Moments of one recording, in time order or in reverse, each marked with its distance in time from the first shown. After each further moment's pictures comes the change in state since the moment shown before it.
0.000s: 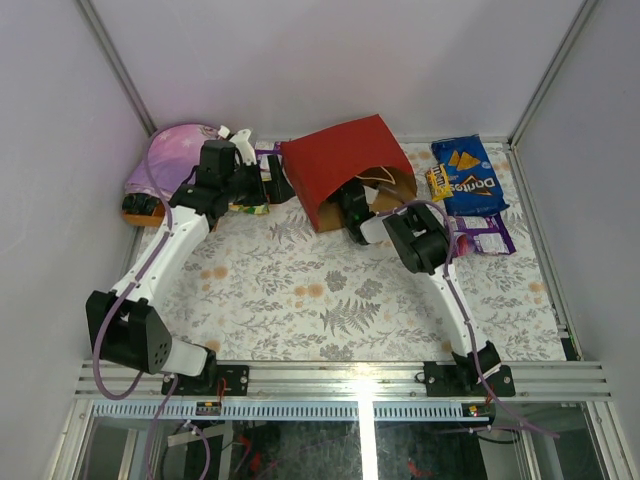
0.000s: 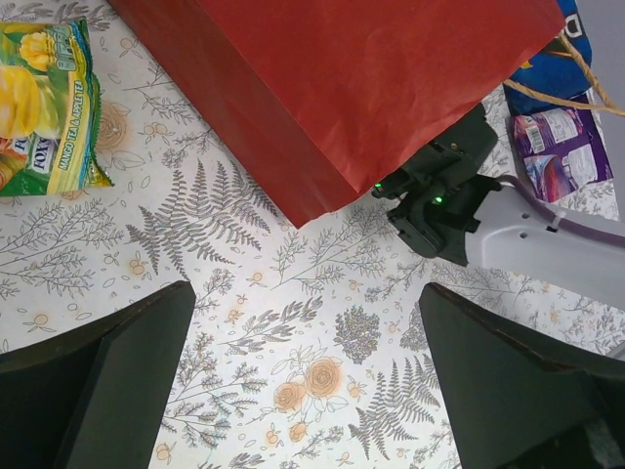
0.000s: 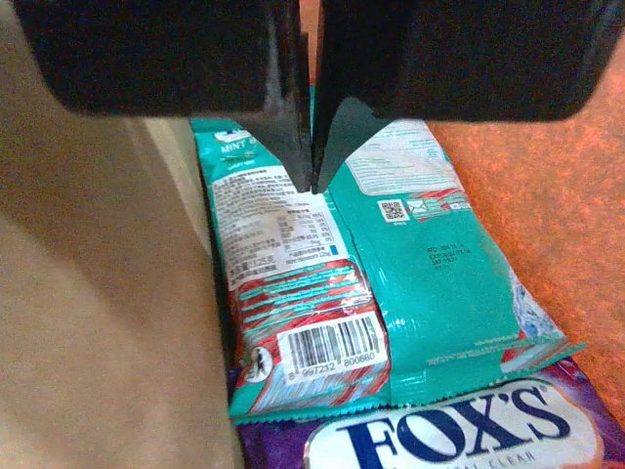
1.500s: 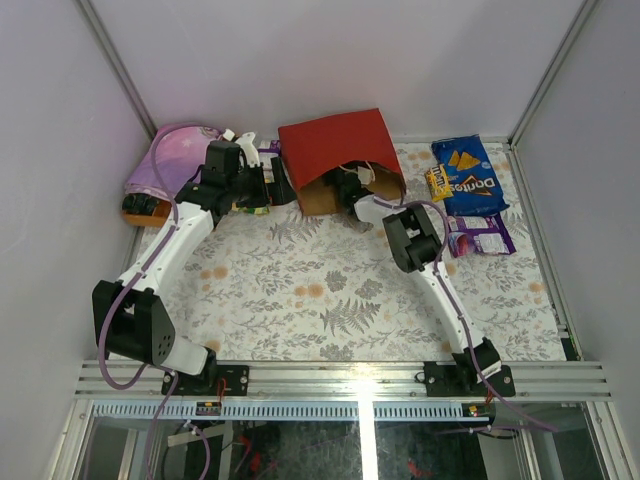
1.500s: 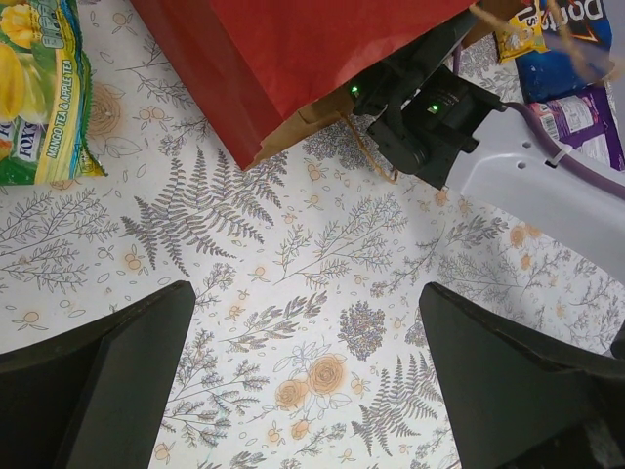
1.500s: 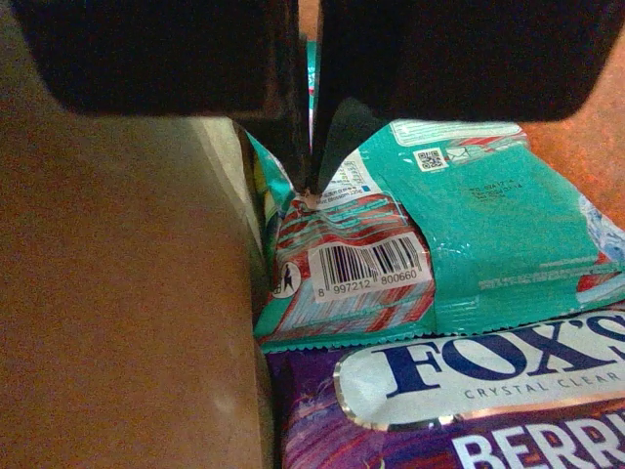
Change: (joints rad) left arm 0.000 0.053 0.000 0.000 0.012 0.000; right arm -0.047 0.237 0.568 -0.447 -0.031 -0.059
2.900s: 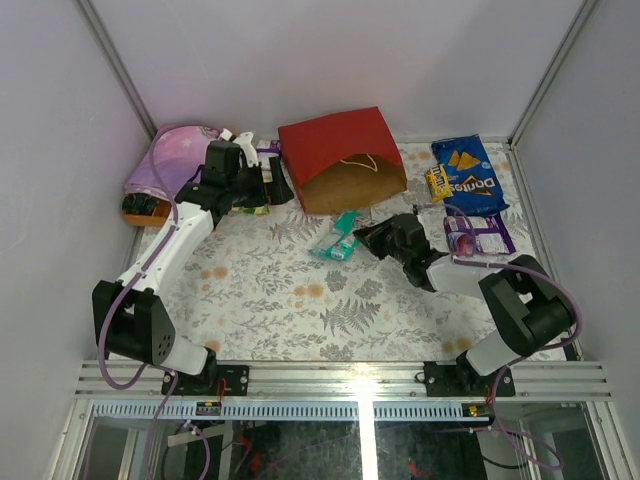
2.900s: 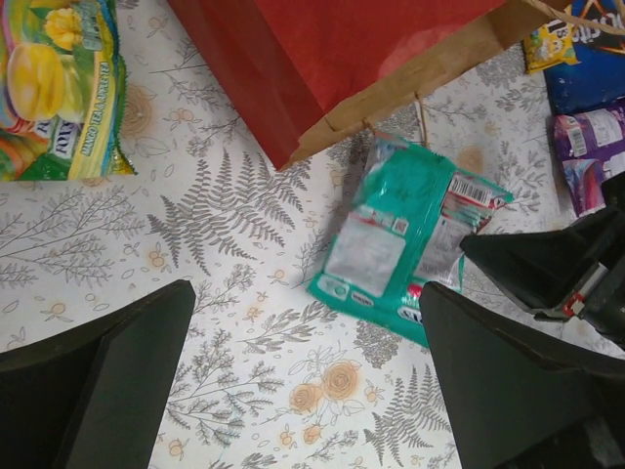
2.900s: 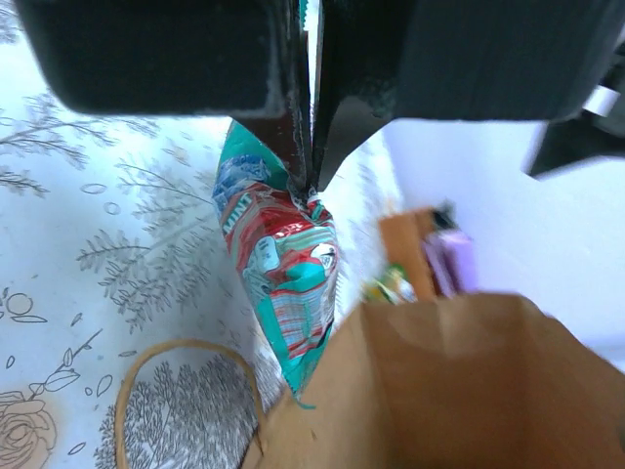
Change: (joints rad) left arm 0.000 0.000 0.000 -0.003 -0.050 0.004; right arm 0.042 -1.262 -1.562 0.101 -0.243 -0.312
